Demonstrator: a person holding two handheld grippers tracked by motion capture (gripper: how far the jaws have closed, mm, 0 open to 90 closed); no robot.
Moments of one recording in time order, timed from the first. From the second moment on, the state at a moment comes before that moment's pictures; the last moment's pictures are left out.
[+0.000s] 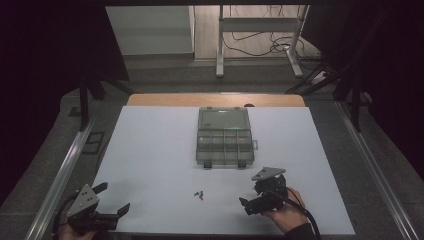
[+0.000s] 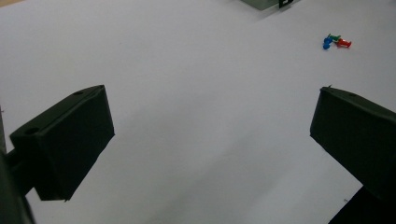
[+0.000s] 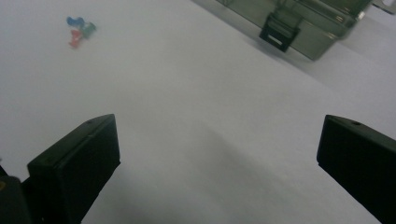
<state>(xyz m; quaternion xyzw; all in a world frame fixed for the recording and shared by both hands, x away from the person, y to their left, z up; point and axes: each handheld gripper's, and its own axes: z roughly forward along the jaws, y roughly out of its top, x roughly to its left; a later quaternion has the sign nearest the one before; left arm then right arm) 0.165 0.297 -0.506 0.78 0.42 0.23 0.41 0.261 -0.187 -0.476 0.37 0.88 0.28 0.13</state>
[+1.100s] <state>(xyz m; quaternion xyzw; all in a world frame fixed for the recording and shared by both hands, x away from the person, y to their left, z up) 0.164 0.297 -0.506 0.78 0.41 0.23 0.41 0.300 -0.118 -0.484 0.33 0.91 0.25 0.09</state>
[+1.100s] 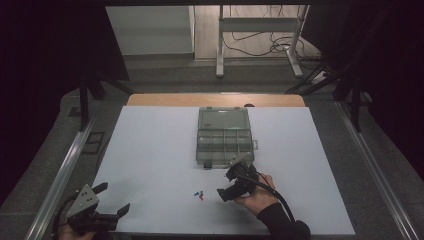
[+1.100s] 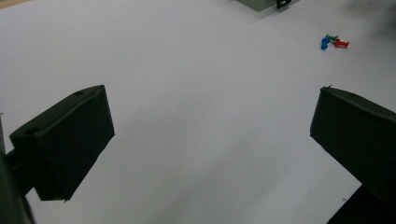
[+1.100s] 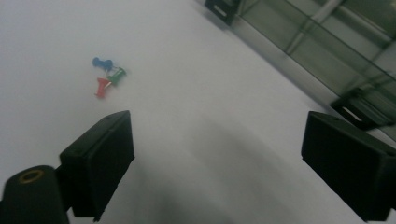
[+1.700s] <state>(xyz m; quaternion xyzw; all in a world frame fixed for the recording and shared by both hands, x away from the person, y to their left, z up) 0.164 0.295 -0.506 0.78 0.41 0.23 0.41 0.303 -0.076 -0.492 0.28 0.93 0.25 0.03</state>
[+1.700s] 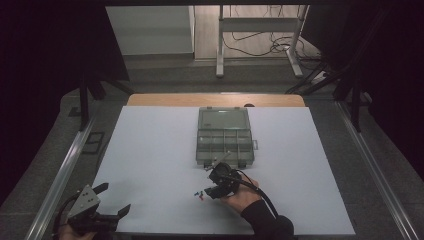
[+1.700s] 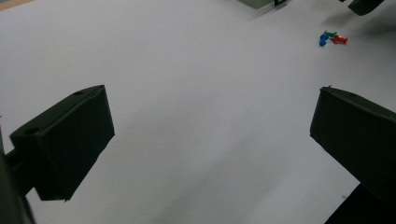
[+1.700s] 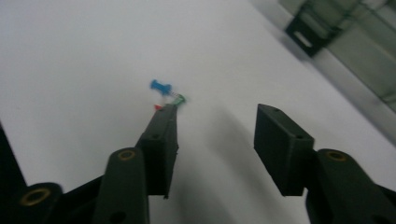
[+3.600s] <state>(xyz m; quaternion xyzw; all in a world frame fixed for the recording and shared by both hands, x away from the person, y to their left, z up) 0.162 0.293 -0.506 0.79 0.40 0.24 0.40 0.299 -0.045 -0.509 0.23 0.95 0.20 0.05</state>
